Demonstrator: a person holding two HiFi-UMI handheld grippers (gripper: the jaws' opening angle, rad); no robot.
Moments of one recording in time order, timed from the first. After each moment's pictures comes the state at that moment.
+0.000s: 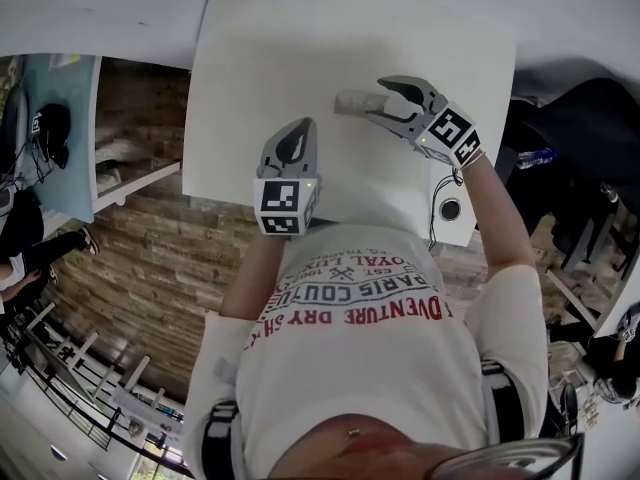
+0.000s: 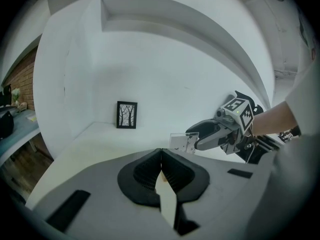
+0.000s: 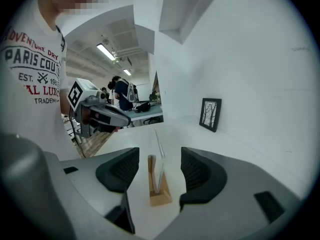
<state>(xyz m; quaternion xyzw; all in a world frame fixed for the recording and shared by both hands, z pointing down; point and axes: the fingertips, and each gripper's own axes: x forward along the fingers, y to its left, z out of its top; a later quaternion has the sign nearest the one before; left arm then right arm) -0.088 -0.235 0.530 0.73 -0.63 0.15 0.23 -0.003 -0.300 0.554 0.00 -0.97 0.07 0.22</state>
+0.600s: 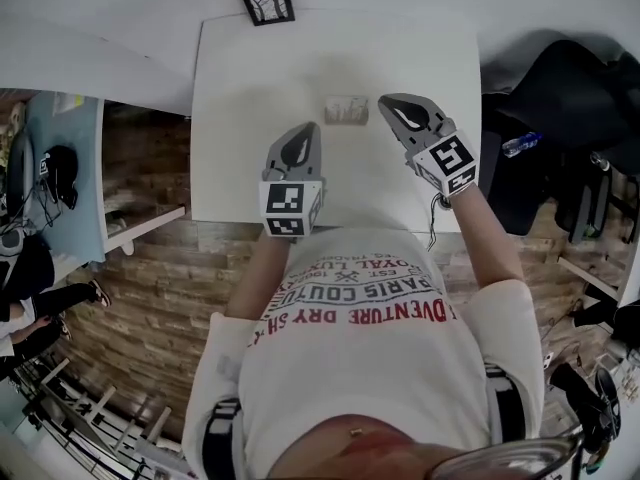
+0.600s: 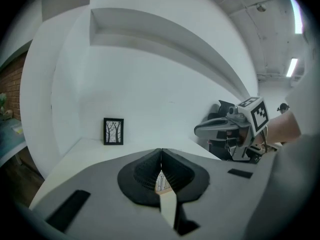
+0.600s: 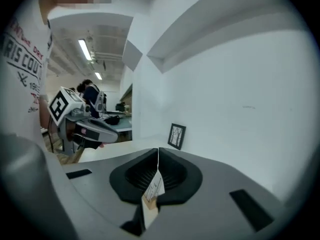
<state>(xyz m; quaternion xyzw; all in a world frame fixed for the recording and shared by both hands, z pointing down) -0.081 -0.231 0.482 0.78 -0.59 0.12 0.17 0.022 -0.289 0.464 0.22 -0.96 0.02 0.15</state>
